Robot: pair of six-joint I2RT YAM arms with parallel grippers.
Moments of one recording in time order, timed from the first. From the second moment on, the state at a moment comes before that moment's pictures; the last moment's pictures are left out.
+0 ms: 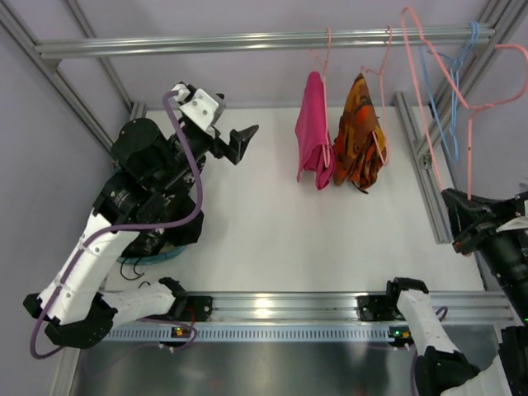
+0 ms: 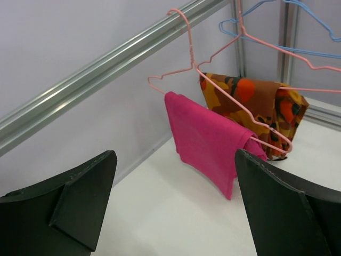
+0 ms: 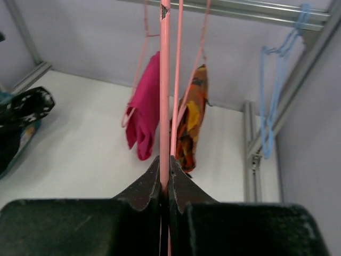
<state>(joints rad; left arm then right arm) -0.69 1.09 1.56 -0.34 0.05 0.28 -0.14 0.74 2.01 -1.28 -0.45 -0.05</state>
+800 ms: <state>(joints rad) -0.69 1.03 1.43 -0.35 0.12 0.15 -0.19 1.17 1.96 -1.38 -0.20 -0.14</state>
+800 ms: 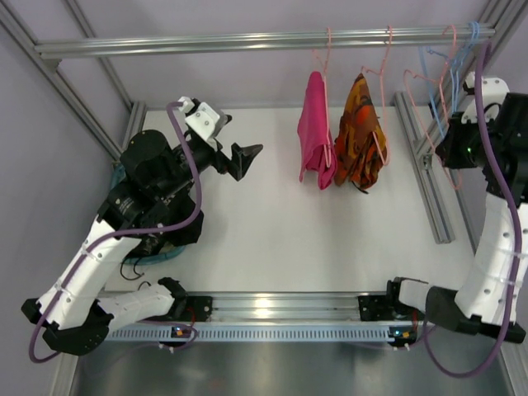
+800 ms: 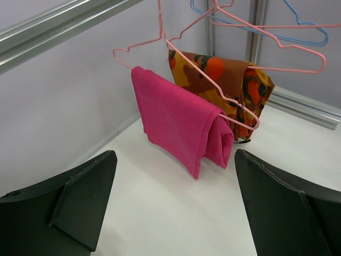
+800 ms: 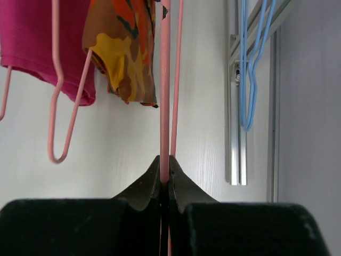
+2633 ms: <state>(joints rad) -0.49 1.11 1.36 -0.58 0.15 -0.05 -0.33 1.27 1.63 -0.99 -0.26 -0.21</state>
